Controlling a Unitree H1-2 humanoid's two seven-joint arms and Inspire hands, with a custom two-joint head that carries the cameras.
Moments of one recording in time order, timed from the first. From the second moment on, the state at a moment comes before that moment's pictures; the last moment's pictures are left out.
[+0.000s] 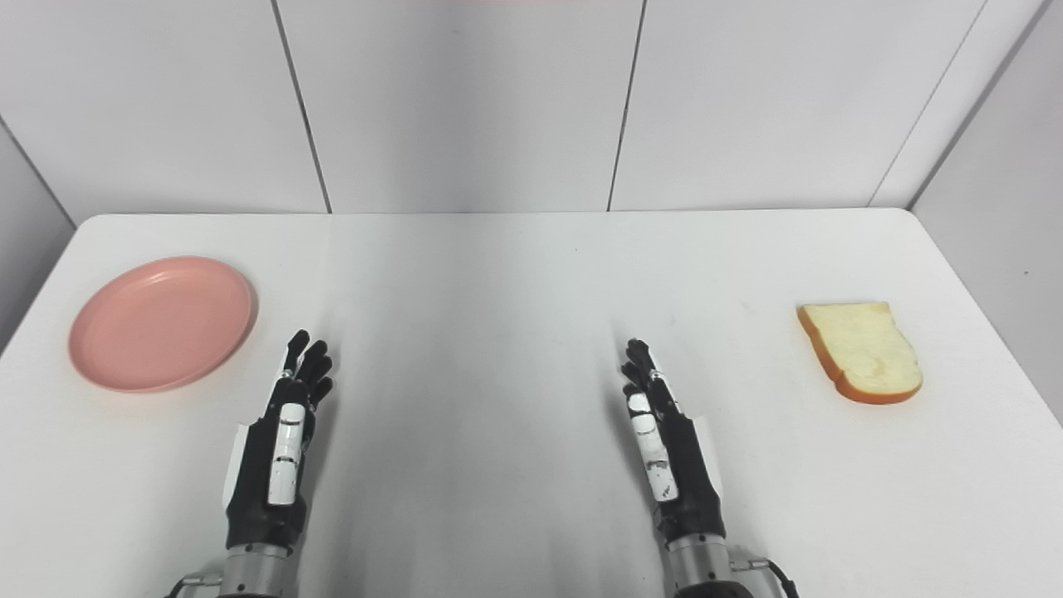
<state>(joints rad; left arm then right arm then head) 0.04 -0.08 -0.09 0.00 0.10 -0.21 0.04 0.08 -0.03 0.01 -0.07 -0.01 -0.17 0.01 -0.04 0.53</state>
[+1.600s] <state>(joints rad) 0.07 -0.05 -0.10 -0.05 0.07 -0.17 0.02 0.10 -0.02 0.02 -0.09 -0.03 -0.20 -0.01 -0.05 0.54</state>
